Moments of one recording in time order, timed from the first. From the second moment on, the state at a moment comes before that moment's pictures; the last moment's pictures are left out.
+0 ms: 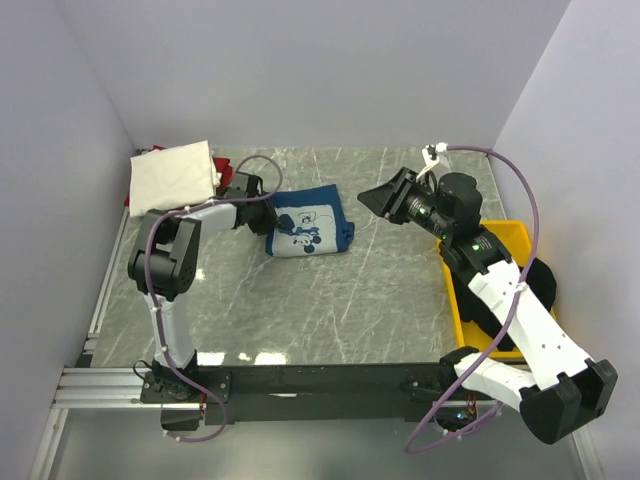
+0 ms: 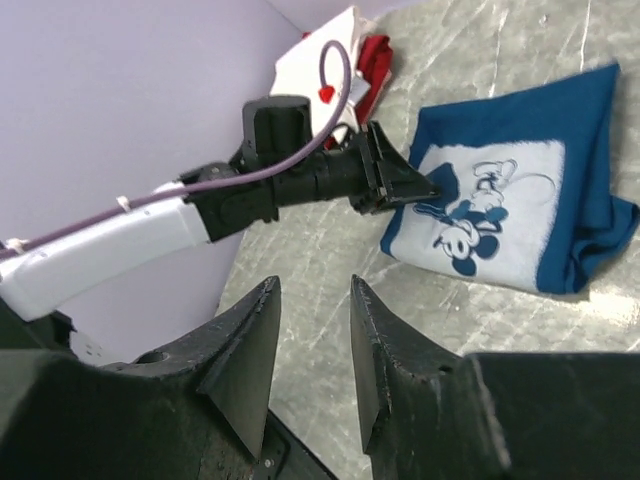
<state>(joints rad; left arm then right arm) -0.29 1.98 1.25 -0.16 0.18 -0.74 0.39 1.06 1.06 -0.18 -0.29 0.75</state>
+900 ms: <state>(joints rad) -0.24 2.19 2.09 -0.71 -0.58 -0.19 0.39 1.10 0.97 -0.27 -0.38 0.61</state>
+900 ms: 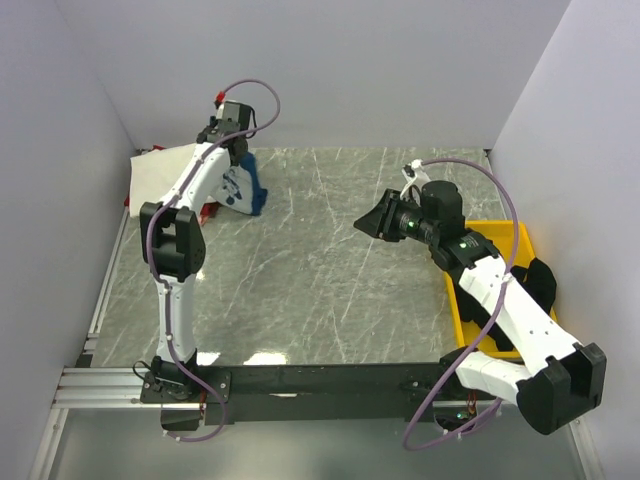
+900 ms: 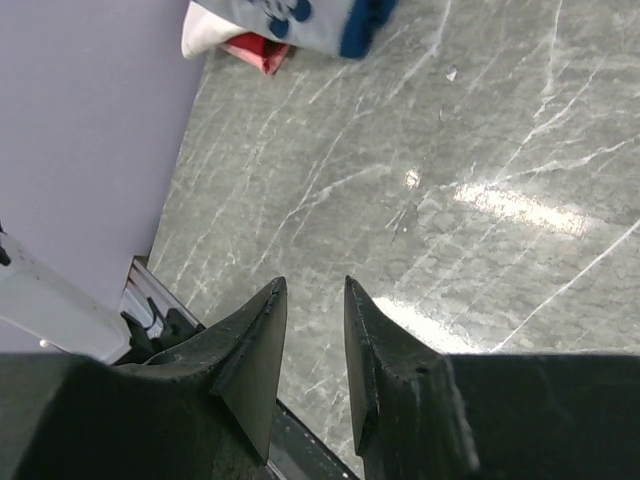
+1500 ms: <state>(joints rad) -0.19 2.21 2.31 -0.68 -0.67 0.15 0.40 1.17 0.97 -0.29 -0.38 0.59</state>
